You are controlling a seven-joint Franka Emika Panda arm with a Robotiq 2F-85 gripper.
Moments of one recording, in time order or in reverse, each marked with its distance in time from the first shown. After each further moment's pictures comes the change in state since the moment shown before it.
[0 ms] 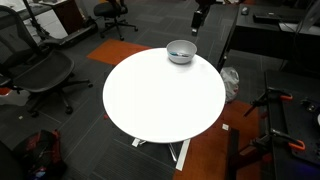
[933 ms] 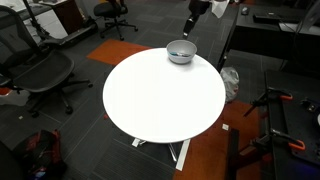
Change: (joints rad) arm -0.090 0.161 0.043 0.049 0.067 0.273 -0.118
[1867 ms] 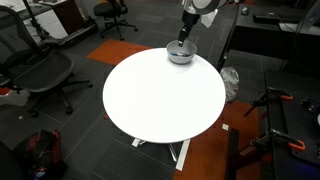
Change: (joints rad) arm -0.090 0.216 0.062 0.199 0.001 -0.050 -0.038
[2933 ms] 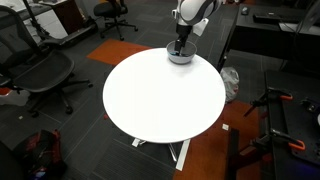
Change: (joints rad) arm 0.000 0.192 0.008 0.211 -0.011 -0.151 0.000
